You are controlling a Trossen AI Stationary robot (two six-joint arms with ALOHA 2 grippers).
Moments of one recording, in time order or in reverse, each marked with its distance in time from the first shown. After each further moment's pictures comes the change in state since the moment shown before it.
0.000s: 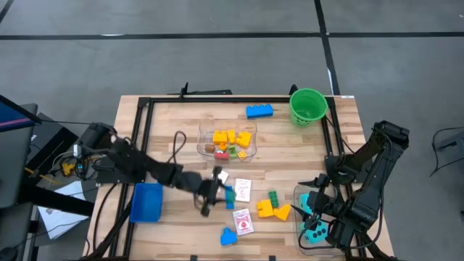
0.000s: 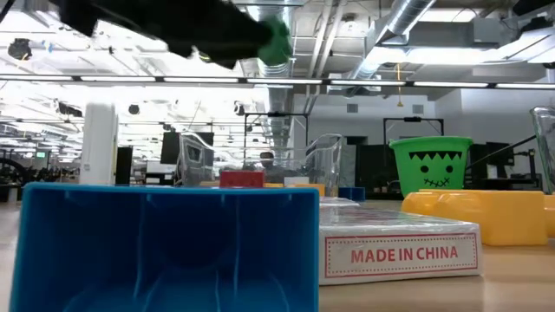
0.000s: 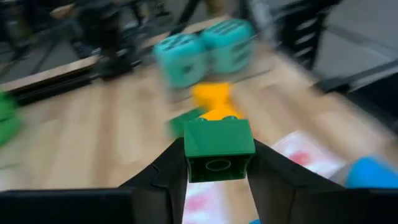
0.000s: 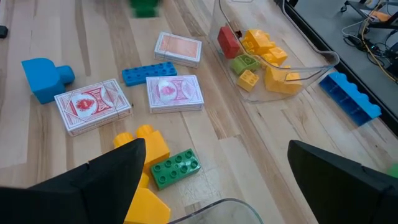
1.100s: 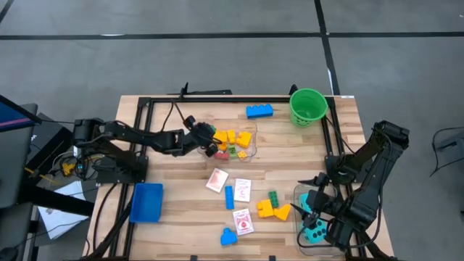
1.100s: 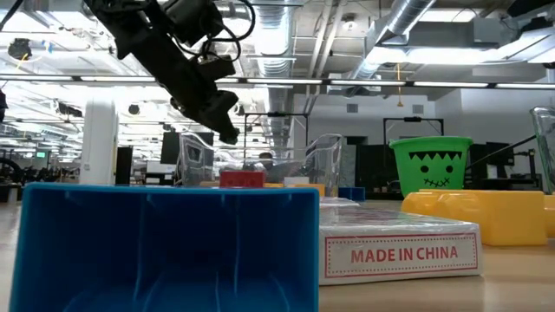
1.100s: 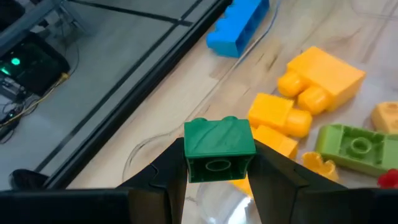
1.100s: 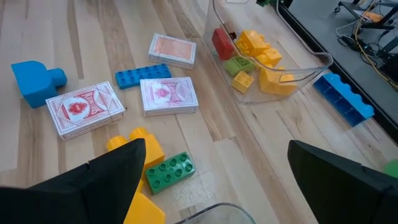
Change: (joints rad) left arm 0.448 -0.125 -0.001 -0.506 -0.519 -0.288; right arm -0.015 0.000 0.000 -0.010 0.007 0.003
